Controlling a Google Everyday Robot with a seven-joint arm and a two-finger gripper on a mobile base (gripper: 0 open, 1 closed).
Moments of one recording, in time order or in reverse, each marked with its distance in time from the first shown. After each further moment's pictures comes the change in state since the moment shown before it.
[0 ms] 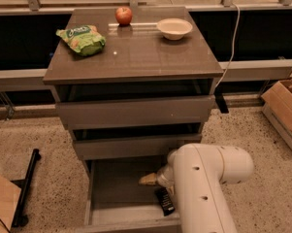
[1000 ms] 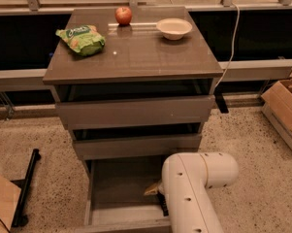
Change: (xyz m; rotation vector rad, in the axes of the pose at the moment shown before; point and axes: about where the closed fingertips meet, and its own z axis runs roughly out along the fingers) arm 0.025 -0.045 0.054 0.082 0.122 0.195
